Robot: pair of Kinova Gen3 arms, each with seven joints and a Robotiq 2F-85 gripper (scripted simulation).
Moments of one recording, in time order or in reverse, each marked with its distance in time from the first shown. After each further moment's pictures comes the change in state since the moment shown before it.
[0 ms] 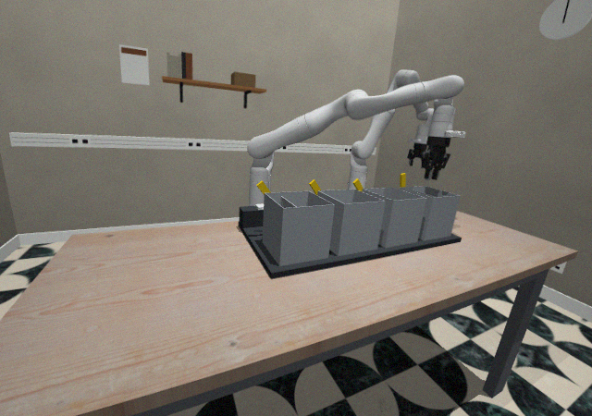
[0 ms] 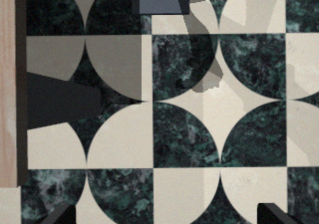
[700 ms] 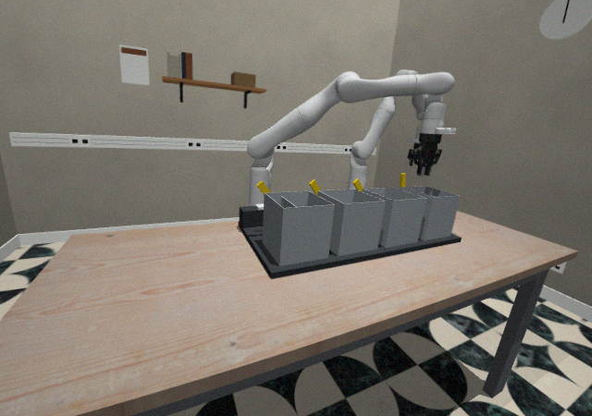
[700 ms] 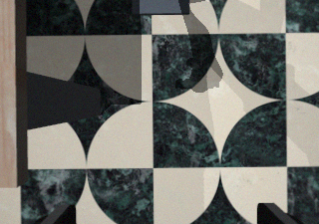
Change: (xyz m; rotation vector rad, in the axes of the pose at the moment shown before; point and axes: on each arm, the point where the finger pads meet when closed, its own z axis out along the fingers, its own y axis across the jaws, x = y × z) left arm 0.000 0.000 0.000 0.000 0.000 0.000; right arm -0.030 0.008 -0.010 0.041 -0.015 -0.001
